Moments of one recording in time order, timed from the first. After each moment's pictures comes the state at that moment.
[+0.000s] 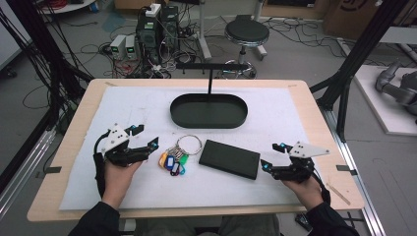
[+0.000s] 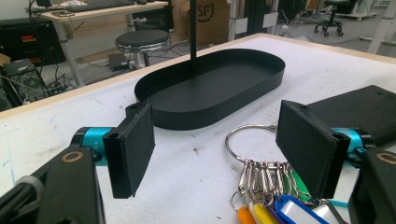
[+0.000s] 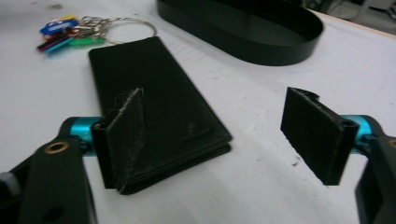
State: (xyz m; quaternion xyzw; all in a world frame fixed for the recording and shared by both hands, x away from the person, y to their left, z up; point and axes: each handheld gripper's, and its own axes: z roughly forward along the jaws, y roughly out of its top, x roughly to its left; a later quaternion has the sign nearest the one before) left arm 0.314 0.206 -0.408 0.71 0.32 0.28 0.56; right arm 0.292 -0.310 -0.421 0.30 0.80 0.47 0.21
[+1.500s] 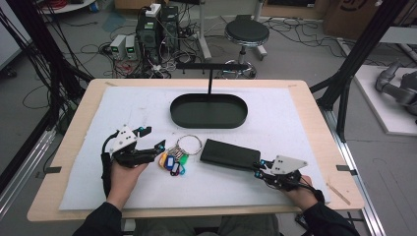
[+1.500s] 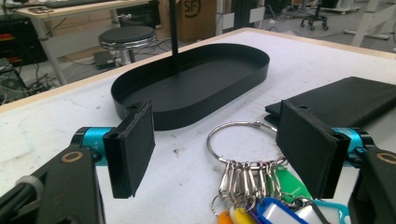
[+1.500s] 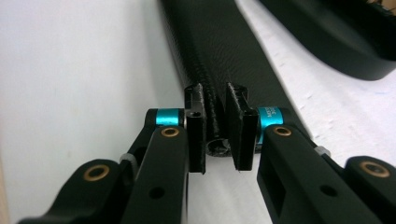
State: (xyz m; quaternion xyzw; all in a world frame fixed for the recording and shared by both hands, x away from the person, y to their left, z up) left arm 0.318 0.188 -0.413 0.72 0.30 0.26 0.56; right arm 0.282 -0.285 -0.437 0.17 0.86 0.42 0.22
